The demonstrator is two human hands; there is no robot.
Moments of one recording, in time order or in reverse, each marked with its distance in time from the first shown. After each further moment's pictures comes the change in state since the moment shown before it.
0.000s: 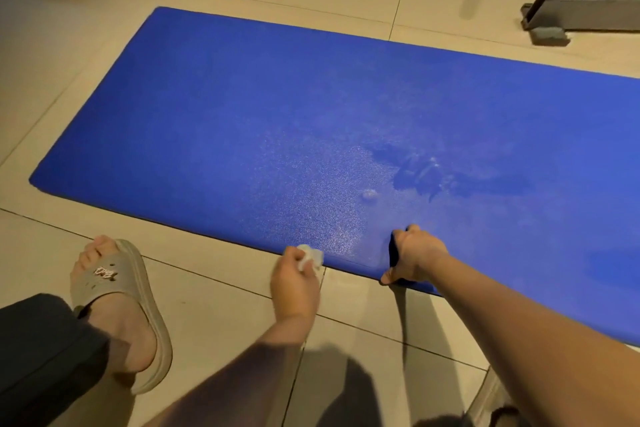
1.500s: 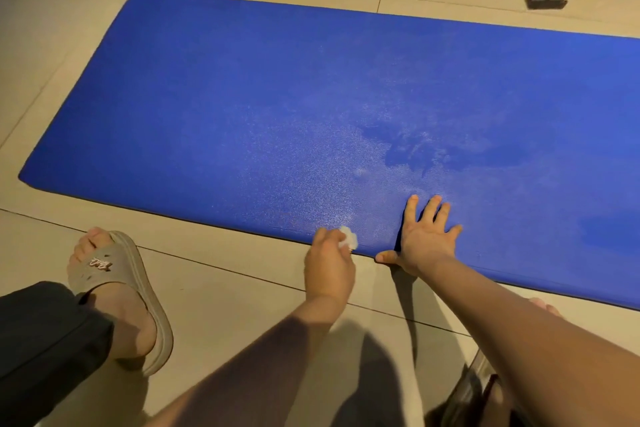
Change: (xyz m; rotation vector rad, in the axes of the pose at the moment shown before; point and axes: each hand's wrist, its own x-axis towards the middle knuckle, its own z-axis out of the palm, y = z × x) left_hand -0.026 0.034 0.035 0.213 -0.169 0.246; right_hand -0.016 0.006 0.037 0.033 0.157 0.239
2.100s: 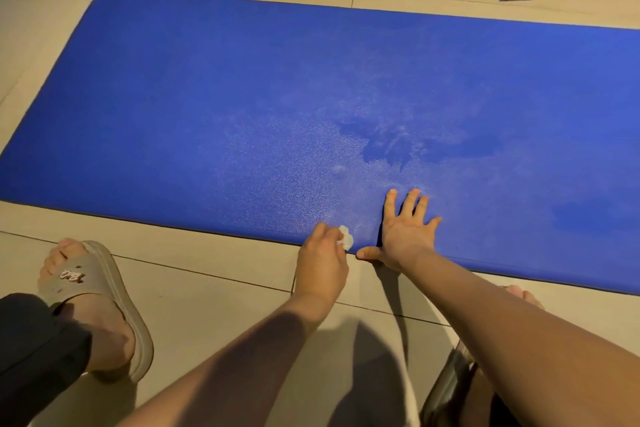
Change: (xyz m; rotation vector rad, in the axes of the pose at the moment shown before) left_hand 0.003 0.004 0.010 0.096 -0.078 0.238; right_hand 0.001 0.004 0.000 -0.001 -0.003 -0.031
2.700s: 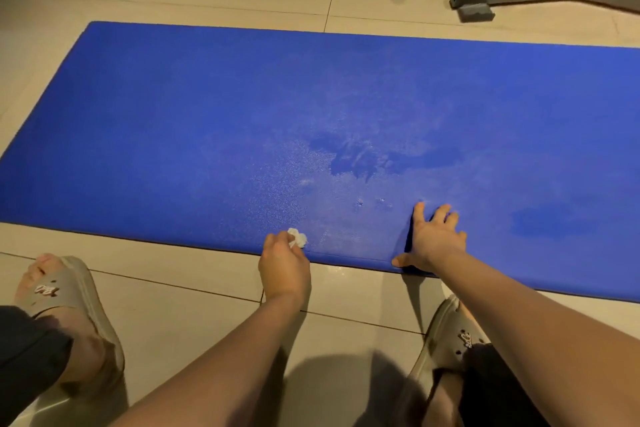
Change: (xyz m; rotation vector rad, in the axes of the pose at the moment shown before) left_hand 0.005 0.021 0.004 -0.060 0.170 -0.392; right_hand 0.005 0.112 -0.010 0.073 -0.079 0.102
